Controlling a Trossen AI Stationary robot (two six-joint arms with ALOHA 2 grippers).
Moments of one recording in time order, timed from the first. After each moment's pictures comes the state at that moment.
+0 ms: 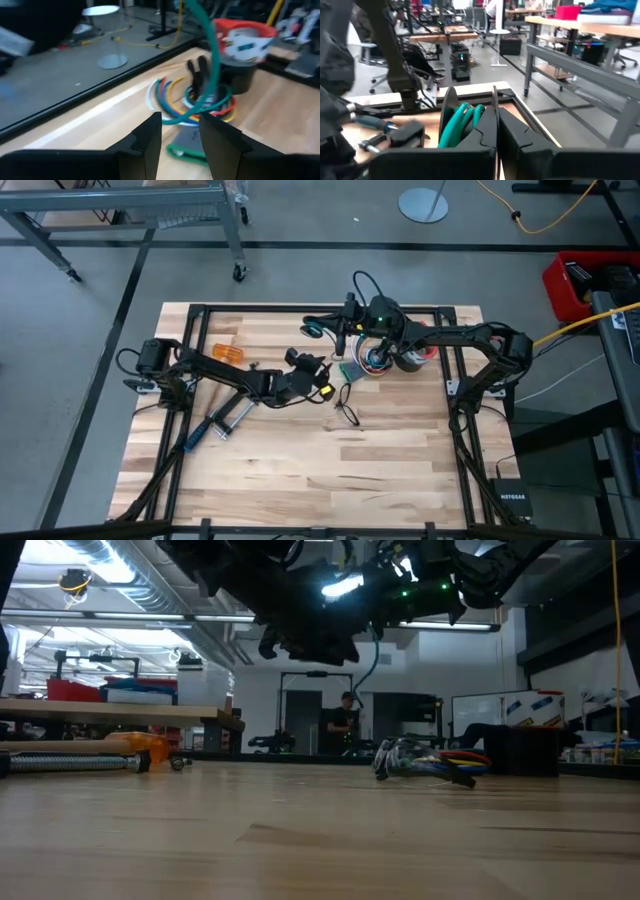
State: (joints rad) left arm -0.08 1.78 1.03 0.32 -0.82 -0.33; right arm -0.42 1.58 0.96 0.57 -0.24 0.00
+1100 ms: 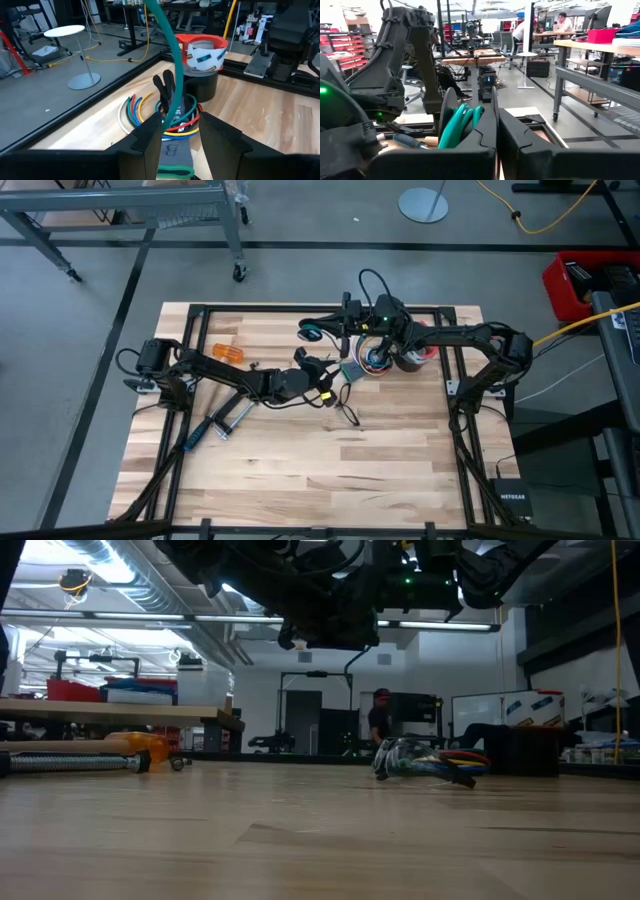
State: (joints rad) left arm -0.07 1.78 1.03 0.46 -0.67 -0.15; right arm -0.42 1.58 0.96 0.71 -0.40 0.06
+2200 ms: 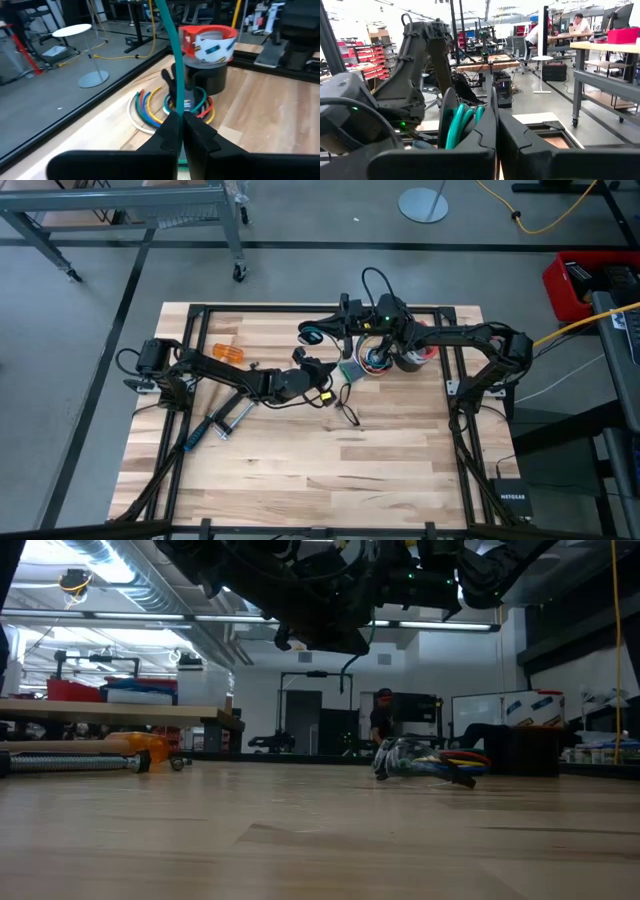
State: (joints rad) left arm -0.07 1.78 1.03 0.42 -0.70 -0.13; right arm -0.43 1.59 0.96 0.75 -0.47 0.13
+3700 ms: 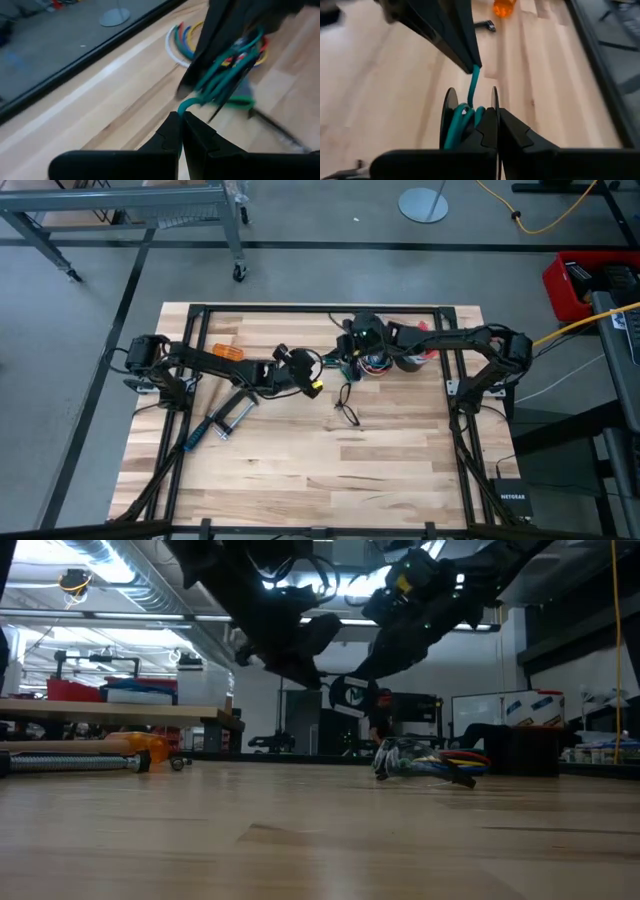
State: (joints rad) left arm -0.01 1.68 1.03 -0.07 -0.68 -0.42; right arm -0.35 1.59 0.96 0.00 -0.24 -0.38
